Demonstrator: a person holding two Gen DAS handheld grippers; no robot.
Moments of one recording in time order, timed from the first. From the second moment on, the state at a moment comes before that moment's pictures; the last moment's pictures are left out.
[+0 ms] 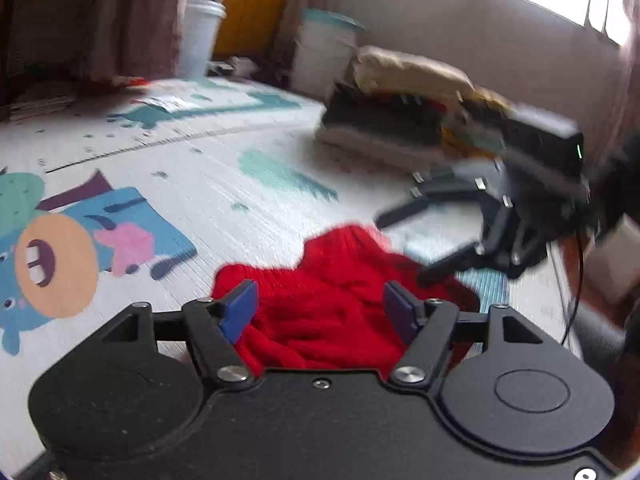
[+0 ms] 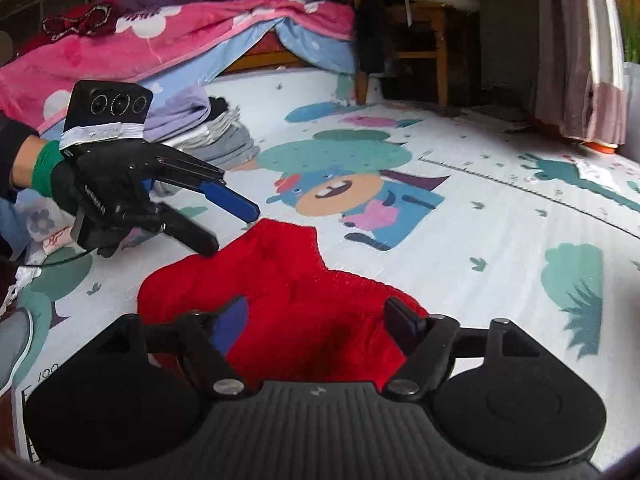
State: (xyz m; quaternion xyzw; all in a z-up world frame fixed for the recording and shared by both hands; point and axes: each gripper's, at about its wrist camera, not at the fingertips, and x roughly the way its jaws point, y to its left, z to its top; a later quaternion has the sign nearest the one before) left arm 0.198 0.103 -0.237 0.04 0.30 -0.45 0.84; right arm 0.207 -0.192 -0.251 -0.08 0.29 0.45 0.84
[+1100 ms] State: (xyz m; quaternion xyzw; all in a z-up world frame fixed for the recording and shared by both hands) left arm 0.151 0.102 -0.215 0.10 0.25 -0.47 0.84; right arm 0.185 -0.210 -0.237 -0.06 0.26 0.46 0.85
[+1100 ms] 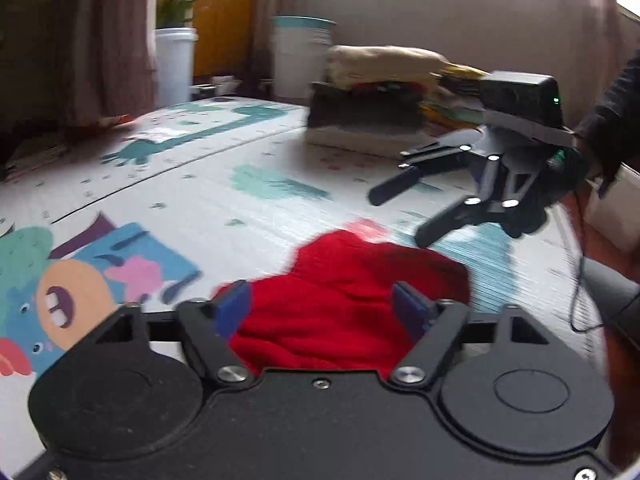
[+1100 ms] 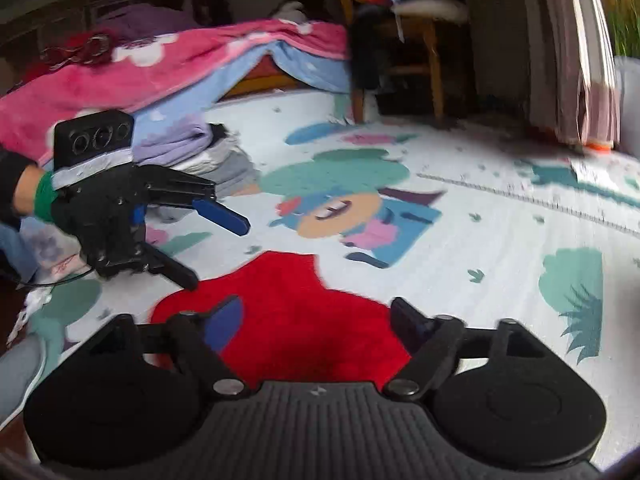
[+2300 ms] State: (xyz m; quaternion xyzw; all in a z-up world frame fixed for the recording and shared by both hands) left arm 0.163 0.148 -0.237 -0.11 0.37 -0.36 0.85; right arm 0.158 -0.242 -0.241 0.11 0.32 0.37 0.86
